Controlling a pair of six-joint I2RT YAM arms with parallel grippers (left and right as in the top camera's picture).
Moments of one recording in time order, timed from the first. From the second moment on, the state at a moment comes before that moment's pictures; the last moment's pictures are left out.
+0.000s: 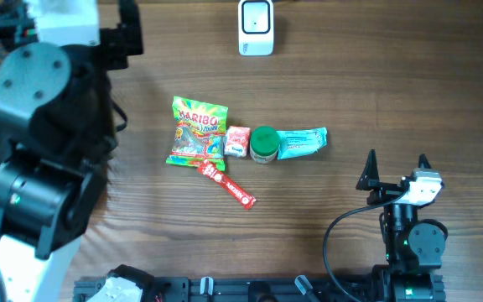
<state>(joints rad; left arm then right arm) -0.36 1.16 1.66 -0.47 -0.61 0.16 -0.01 0.04 0.01 0.01 0.08 0.05</state>
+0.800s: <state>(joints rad) -0.02 0.45 1.51 -0.62 -0.03 -0.12 -0.01 0.04 0.01 0.03 -0.57 1.03</state>
